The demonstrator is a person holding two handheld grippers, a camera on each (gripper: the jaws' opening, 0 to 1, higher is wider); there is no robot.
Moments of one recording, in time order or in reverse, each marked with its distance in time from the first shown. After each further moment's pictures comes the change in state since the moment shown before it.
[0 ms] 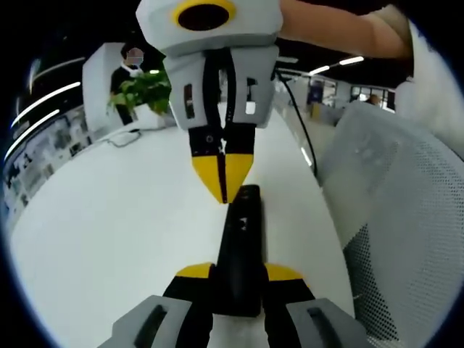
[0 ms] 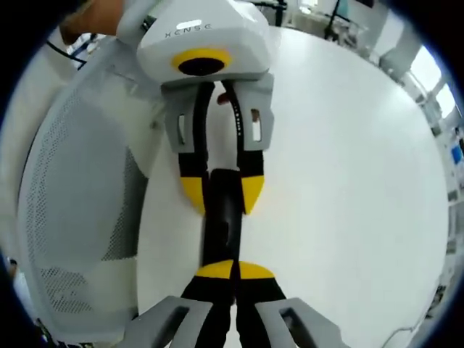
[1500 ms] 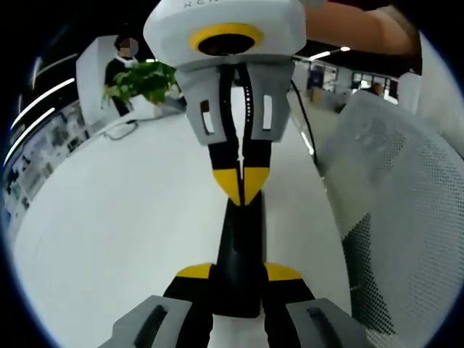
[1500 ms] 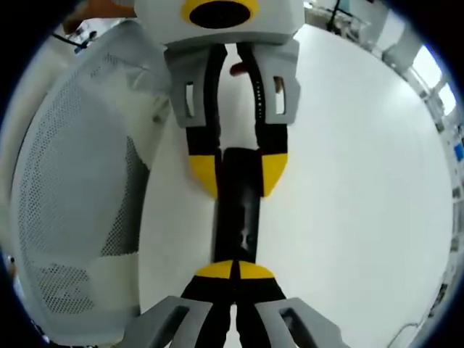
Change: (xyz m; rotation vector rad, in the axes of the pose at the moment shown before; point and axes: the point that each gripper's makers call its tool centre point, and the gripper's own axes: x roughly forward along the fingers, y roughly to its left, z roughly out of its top) left arm 0.000 0.000 -0.002 0.018 0.105 0.004; right arm 0.017 0.018 -0.019 0.007 0.027 0.017
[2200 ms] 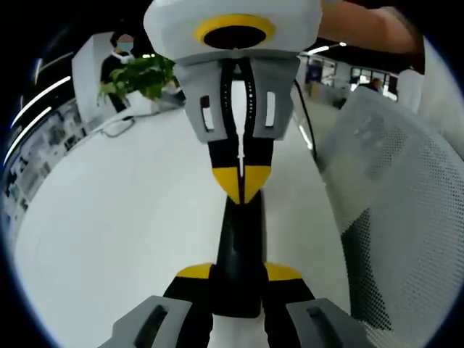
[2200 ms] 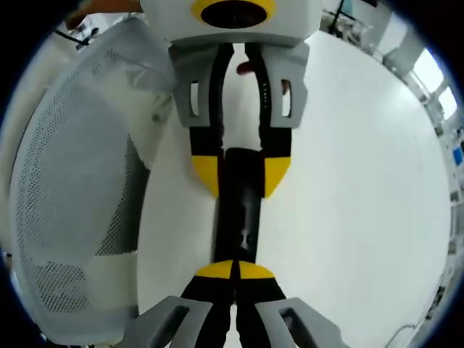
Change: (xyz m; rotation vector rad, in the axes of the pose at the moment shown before) left arm 0.001 0.001 0.000 0.008 0.040 -0.014; right arm 0.001 -0.002 -0.001 -0.015 -0.003 -0.014
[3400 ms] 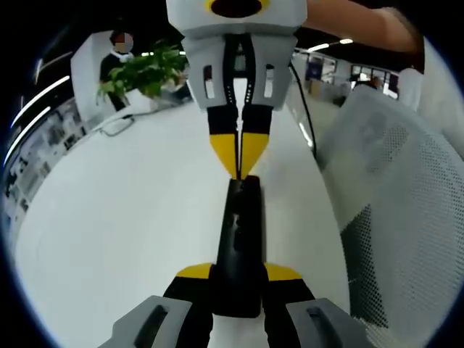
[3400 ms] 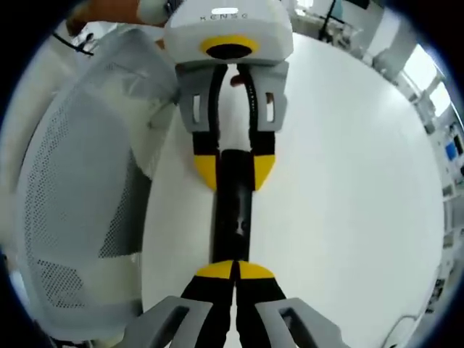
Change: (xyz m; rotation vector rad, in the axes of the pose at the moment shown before) left arm 0.000 0.000 0.000 0.002 0.020 0.000; right arm -0.024 -0.001 -0.004 0.021 -0.038 -0.045
